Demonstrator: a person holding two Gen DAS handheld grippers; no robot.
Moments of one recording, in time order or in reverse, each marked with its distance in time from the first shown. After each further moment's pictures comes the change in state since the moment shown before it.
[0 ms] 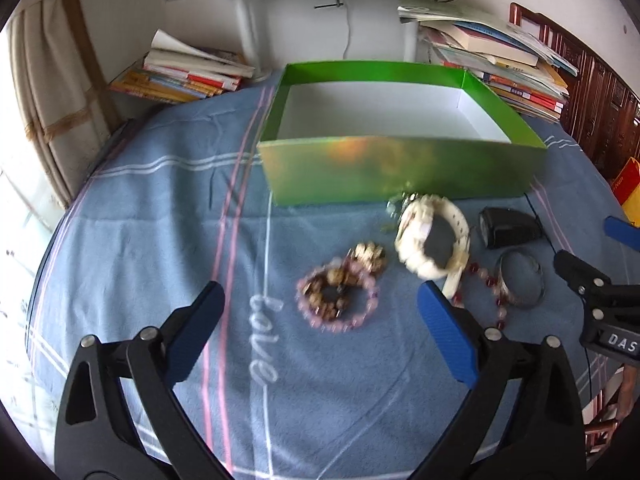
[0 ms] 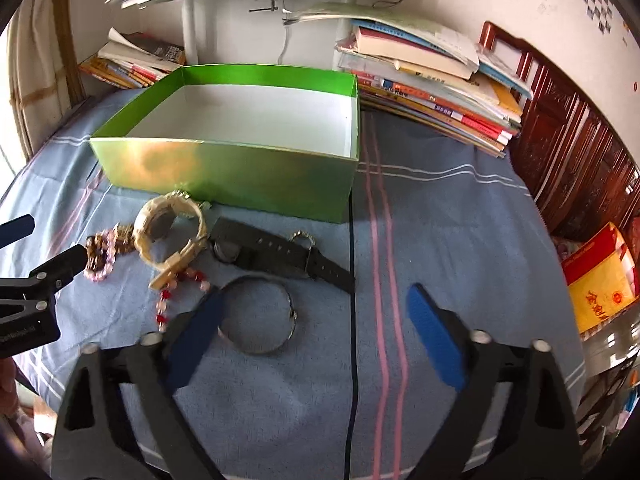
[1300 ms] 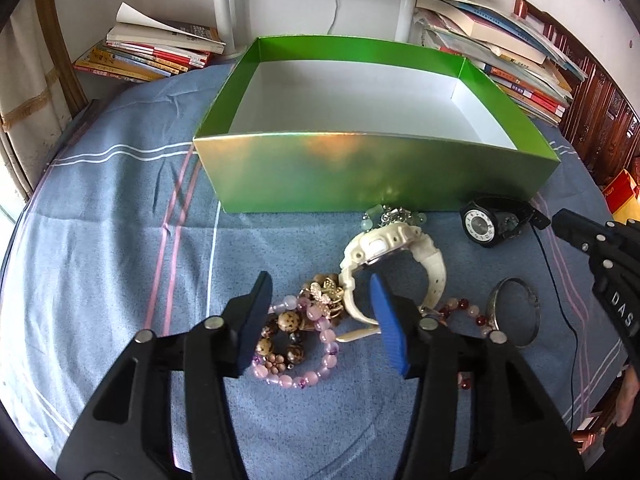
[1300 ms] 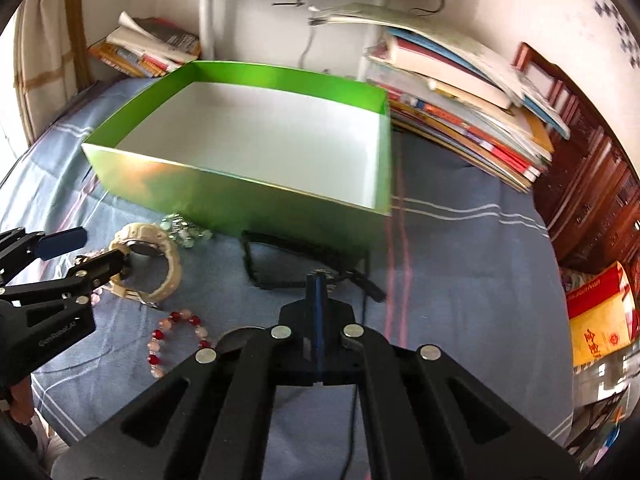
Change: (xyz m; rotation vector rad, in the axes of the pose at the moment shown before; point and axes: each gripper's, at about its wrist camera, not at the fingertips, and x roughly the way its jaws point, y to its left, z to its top) left arm 0.045 -0.011 0.022 -0.044 0.078 -0.098; right arm 0.025 0.006 0.036 -0.092 0.007 0.020
